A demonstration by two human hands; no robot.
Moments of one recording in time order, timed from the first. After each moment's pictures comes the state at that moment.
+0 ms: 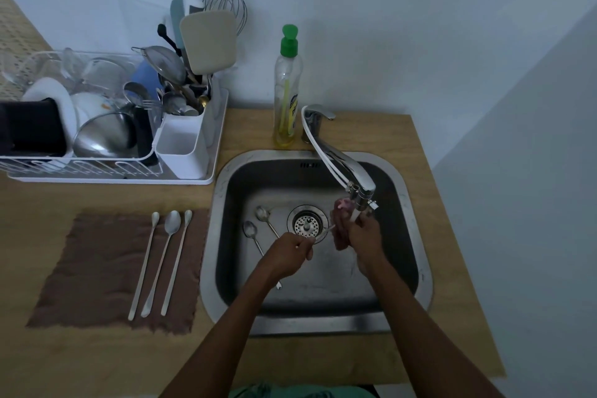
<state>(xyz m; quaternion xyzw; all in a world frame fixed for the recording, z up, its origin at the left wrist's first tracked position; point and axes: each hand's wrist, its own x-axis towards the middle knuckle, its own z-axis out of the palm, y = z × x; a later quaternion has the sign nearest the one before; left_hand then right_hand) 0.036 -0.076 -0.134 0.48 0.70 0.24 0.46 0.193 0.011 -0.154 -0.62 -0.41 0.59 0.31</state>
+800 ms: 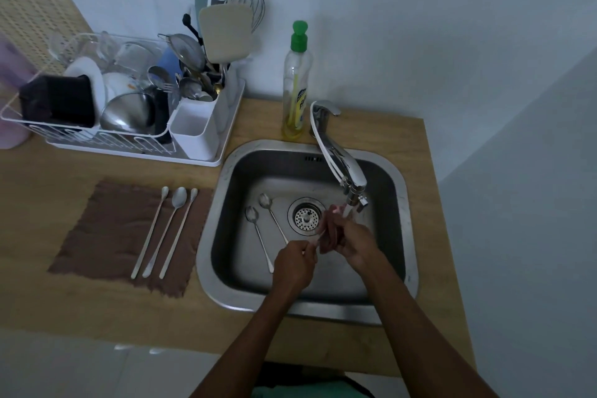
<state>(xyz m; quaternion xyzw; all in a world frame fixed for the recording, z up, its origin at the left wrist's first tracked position) 0.110 -0.104 -0.131 0.37 0.81 0.29 0.35 0.208 0.012 -0.151 -0.58 -0.30 0.73 0.21</state>
